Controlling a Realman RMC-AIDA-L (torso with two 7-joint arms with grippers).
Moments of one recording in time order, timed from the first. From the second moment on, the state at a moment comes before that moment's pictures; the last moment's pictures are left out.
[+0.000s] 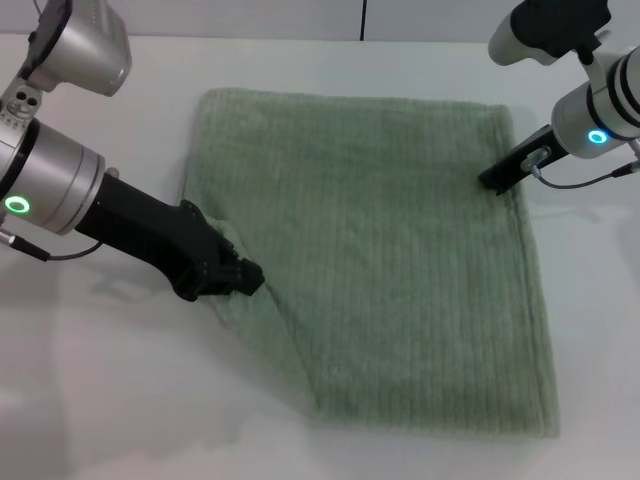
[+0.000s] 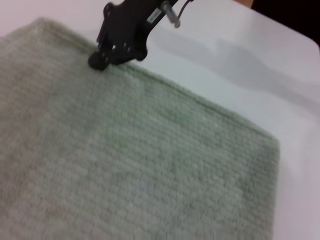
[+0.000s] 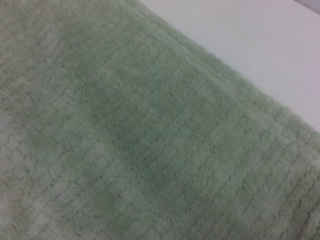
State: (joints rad) left arm -0.62 -2.02 1.08 1.05 2.23 1.76 -1.94; right arm 1.00 2.01 -1.22 -0.44 0.56 0.94 -0.80
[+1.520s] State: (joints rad) left arm -0.59 -2.06 0.82 0.50 1.25 1.20 -1.27; right arm 1.00 2.07 -1.22 -0.62 0.55 0.83 -0.77
